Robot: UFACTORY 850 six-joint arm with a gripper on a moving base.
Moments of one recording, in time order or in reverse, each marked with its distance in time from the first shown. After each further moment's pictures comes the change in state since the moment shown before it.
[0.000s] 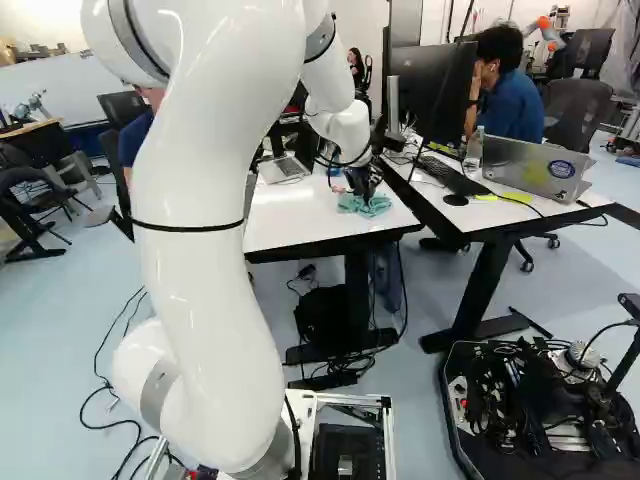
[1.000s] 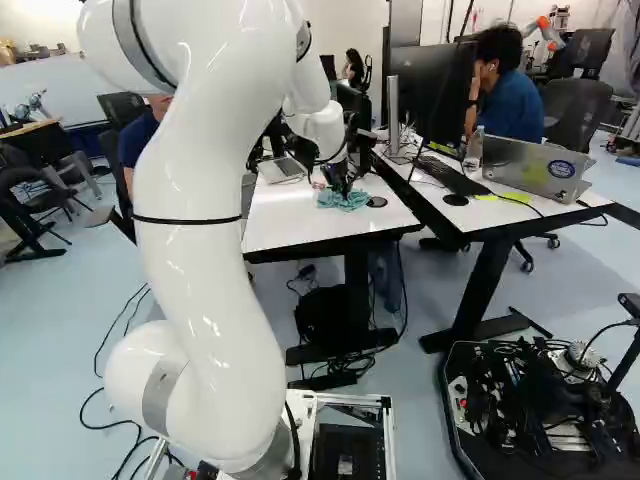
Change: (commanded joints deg) arm 7.5 -0.4 -0.6 0.0 0.0 0.0
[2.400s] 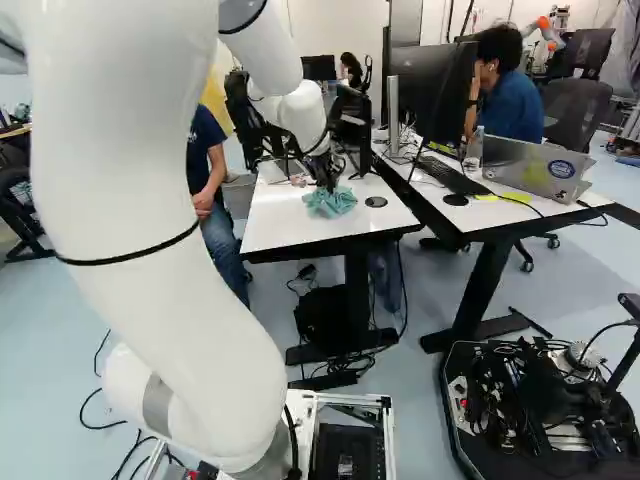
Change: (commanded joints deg) arm 1.5 17.1 13.7 0.7 -0.2 0.0
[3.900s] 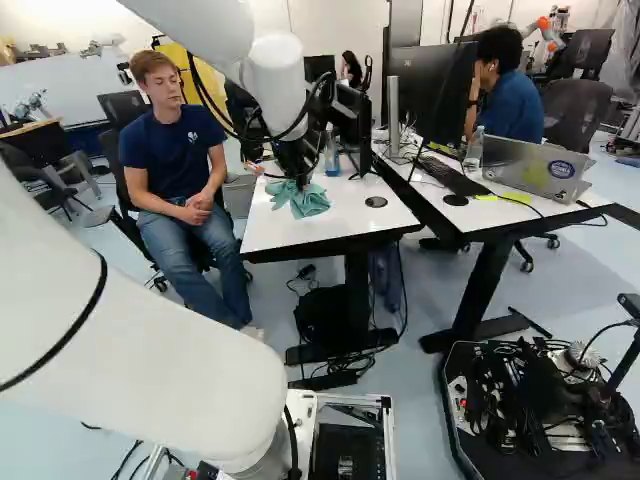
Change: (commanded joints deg) arm -1.2 21.0 10.9 13.1 -14.2 0.0
